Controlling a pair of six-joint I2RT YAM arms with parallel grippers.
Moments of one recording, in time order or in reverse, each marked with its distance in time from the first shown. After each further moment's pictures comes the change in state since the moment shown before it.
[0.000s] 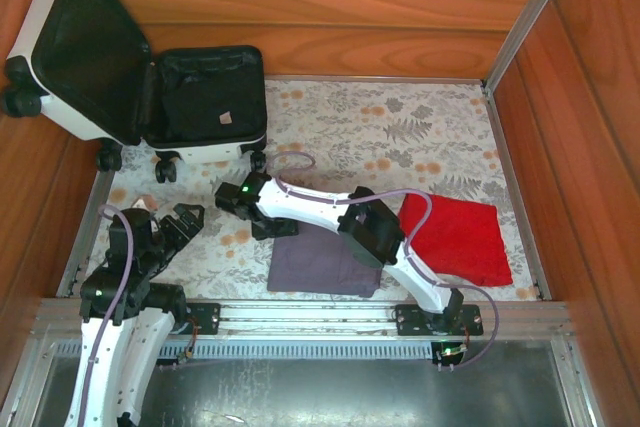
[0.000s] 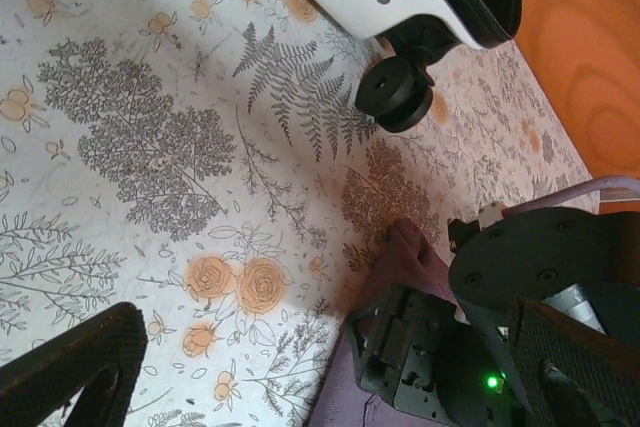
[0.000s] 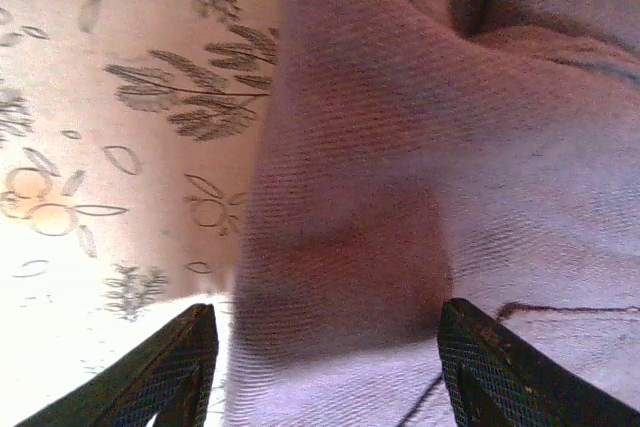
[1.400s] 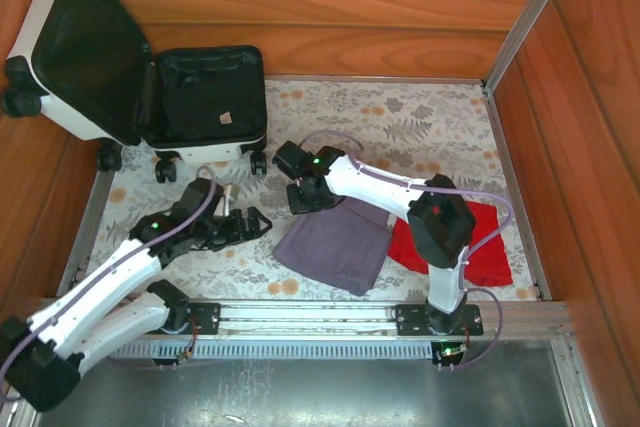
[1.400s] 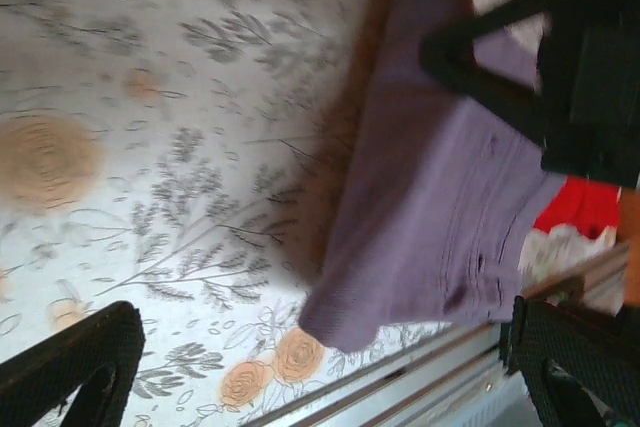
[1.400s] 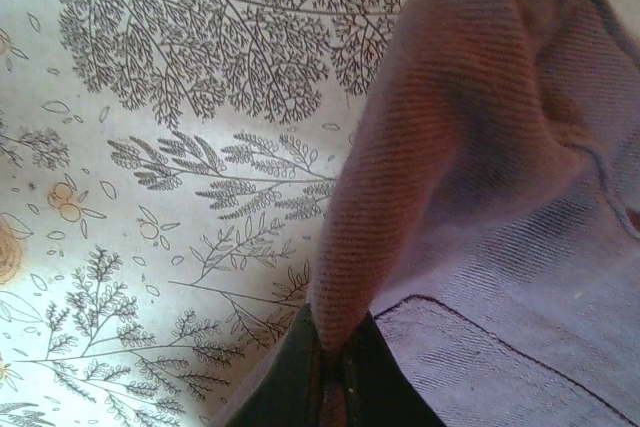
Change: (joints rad) left arm -0.526 0.576 0.030 0.320 0.142 0.114; right arm -0.245 -0.452 -0.518 0.412 -0.208 -0.416
